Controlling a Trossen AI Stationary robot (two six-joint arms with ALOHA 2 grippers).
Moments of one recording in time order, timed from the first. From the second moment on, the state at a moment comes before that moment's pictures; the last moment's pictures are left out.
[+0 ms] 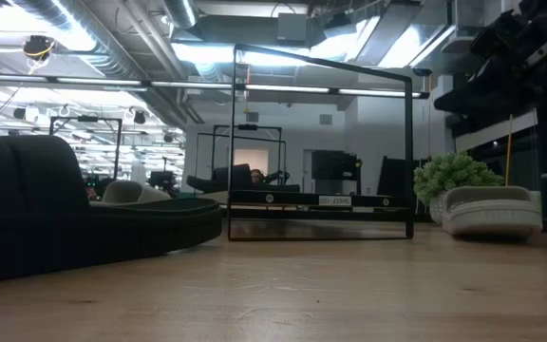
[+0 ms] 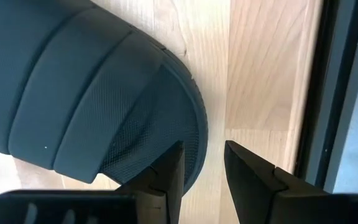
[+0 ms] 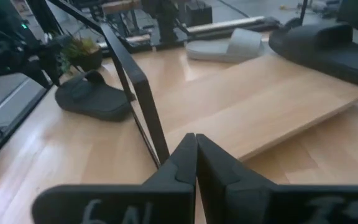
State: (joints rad) left arm -0.86 2.14 1.71 -1.17 -0.15 -0.89; right arm 0.04 0.45 0.17 0.04 0.08 0.17
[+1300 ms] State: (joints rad) left arm -0.88 2.19 1.71 -1.24 -0.23 -0.93; right arm 0.04 0.45 0.17 0.09 0.07 0.15
